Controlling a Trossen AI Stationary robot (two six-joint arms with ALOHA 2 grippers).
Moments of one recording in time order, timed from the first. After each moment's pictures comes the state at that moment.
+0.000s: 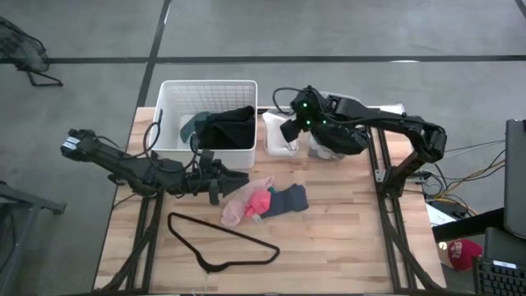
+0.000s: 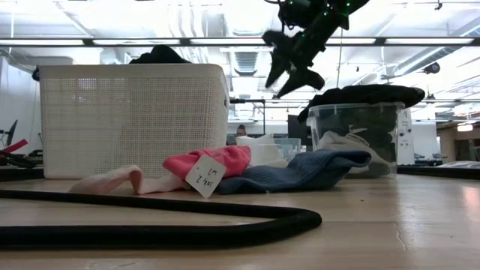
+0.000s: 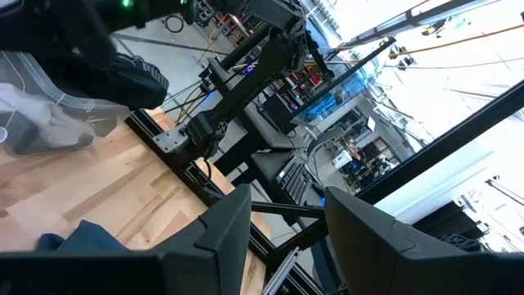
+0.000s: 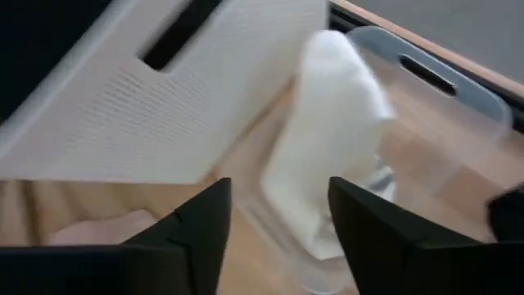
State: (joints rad) left arm -0.36 1.09 0.94 0.18 -0.47 -0.87; right arm -0.44 1.59 1.35 -0.61 -0.05 0.51
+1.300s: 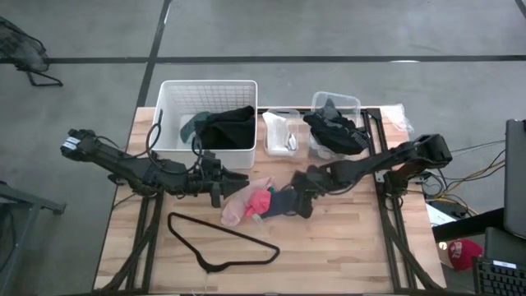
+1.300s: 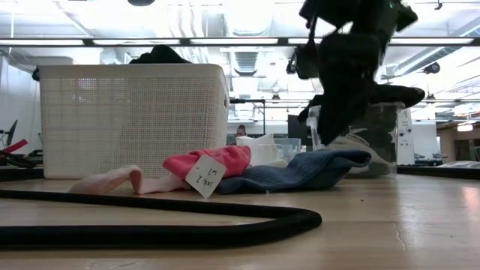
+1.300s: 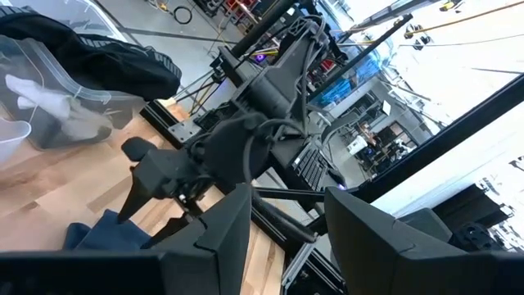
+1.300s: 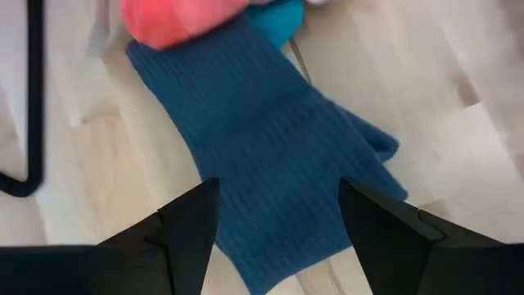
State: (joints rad) left arm -0.36 1.09 0.93 0.12 -0.46 -0.84; right arm 0.13 1.57 0.96 -0.48 0.06 0.58
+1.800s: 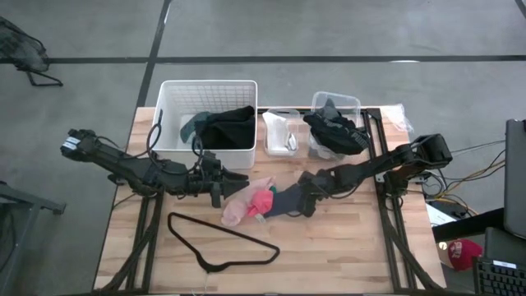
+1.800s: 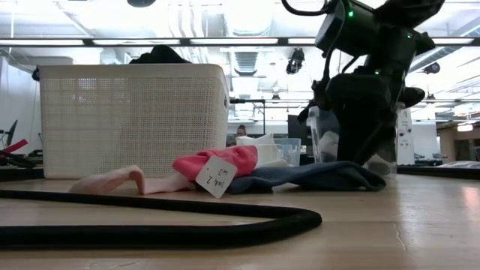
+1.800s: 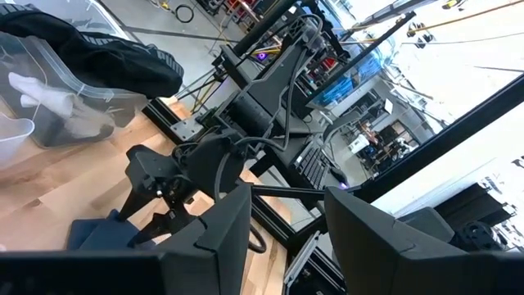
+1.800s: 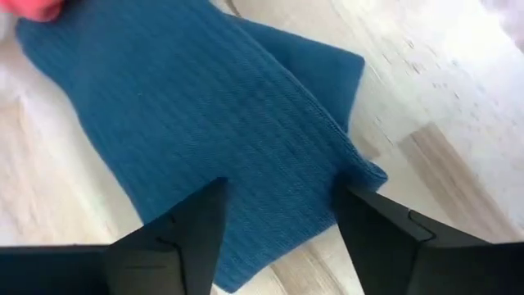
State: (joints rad) left arm -0.36 1.09 0.93 0.12 -0.46 -0.85; right arm 0.13 1.57 0.77 -0.35 0.08 0.78
